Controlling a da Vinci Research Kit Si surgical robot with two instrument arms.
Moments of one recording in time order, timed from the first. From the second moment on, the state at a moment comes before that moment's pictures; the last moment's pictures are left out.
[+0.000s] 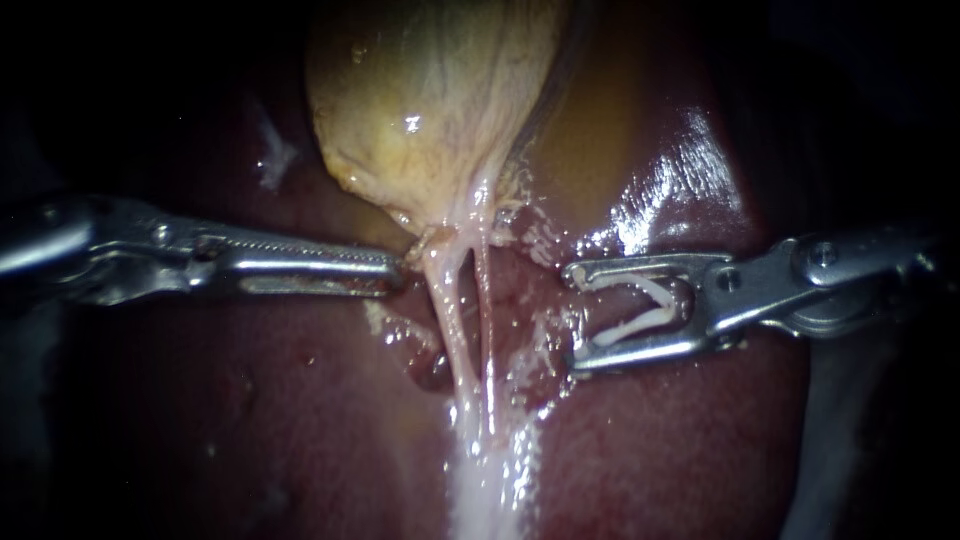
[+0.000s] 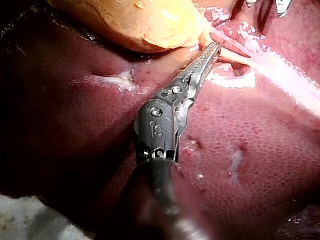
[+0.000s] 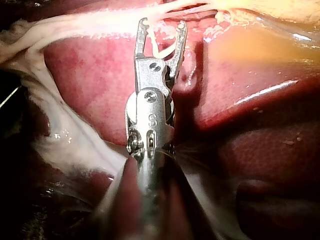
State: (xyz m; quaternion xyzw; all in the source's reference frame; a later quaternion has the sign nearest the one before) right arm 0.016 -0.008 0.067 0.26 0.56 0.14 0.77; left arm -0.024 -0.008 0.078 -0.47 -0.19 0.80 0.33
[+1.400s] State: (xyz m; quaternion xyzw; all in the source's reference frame) right arm 0.016 -0.008 0.067 0.26 0.56 0.14 0.77; left arm -0.026 -0.007 0.078 -0.46 -0.18 0.80 0.33
